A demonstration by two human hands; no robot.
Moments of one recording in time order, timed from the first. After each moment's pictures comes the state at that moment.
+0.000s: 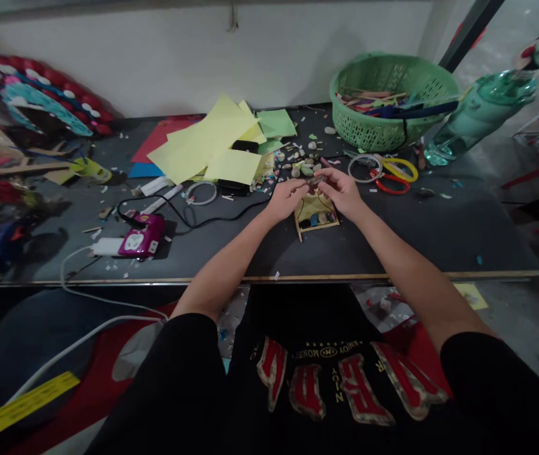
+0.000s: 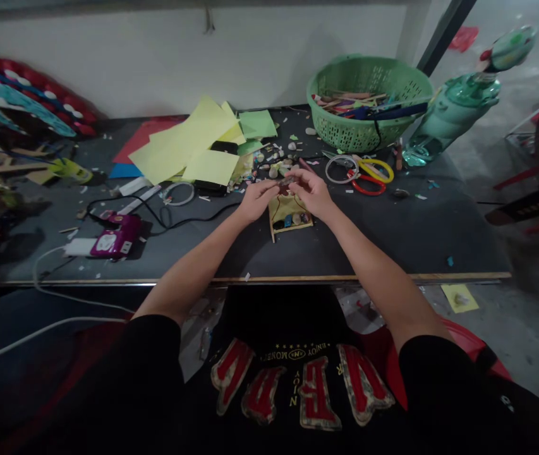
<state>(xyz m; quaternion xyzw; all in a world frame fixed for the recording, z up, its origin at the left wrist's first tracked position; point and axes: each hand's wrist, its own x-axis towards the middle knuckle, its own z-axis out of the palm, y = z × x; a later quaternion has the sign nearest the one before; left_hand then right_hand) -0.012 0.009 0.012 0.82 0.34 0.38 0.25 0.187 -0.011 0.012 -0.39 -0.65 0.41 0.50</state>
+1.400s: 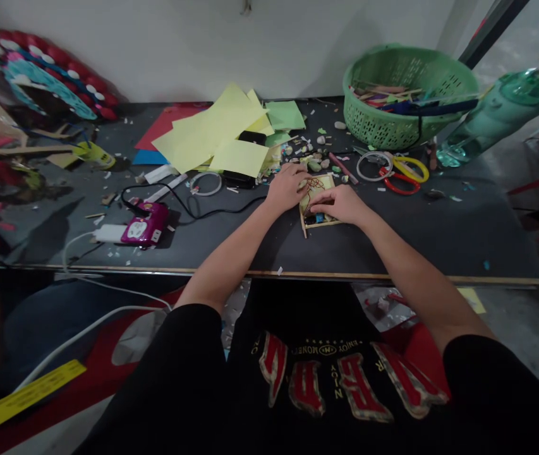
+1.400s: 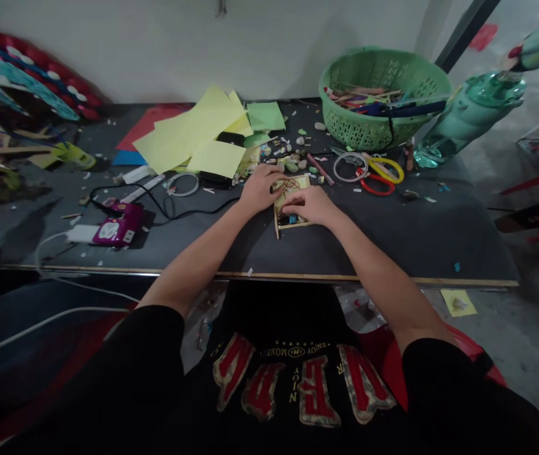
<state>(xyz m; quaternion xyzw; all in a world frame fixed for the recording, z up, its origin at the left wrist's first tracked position) -0.020 0.017 0.008 0.87 0.43 0.25 0.04 0.176 -0.038 0.034 -0.47 -0.74 0.40 0.26</state>
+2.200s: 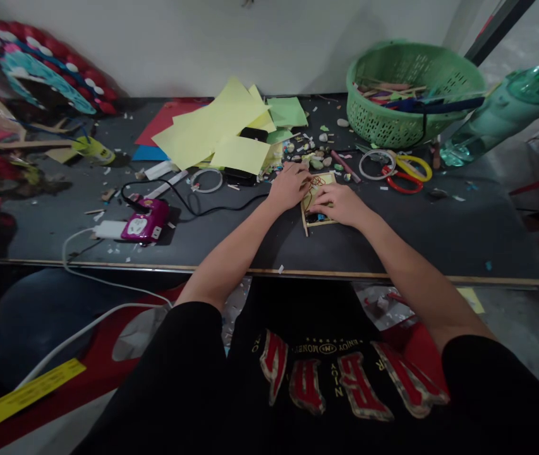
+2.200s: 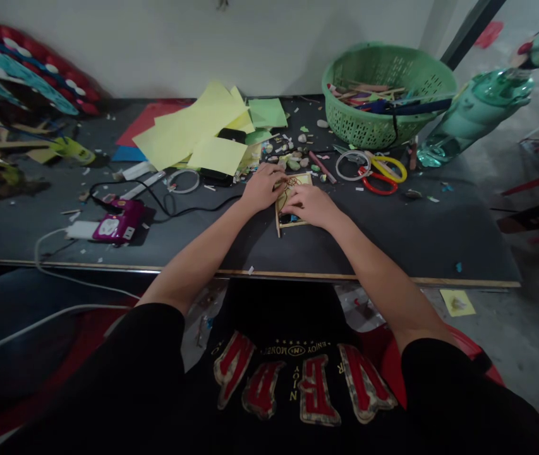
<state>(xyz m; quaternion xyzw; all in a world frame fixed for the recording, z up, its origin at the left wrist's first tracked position) -0.019 0.015 0.008 0.87 0.44 0.23 0.05 0.179 -0.035 0.025 -0.37 -0.88 0.21 0.23</state>
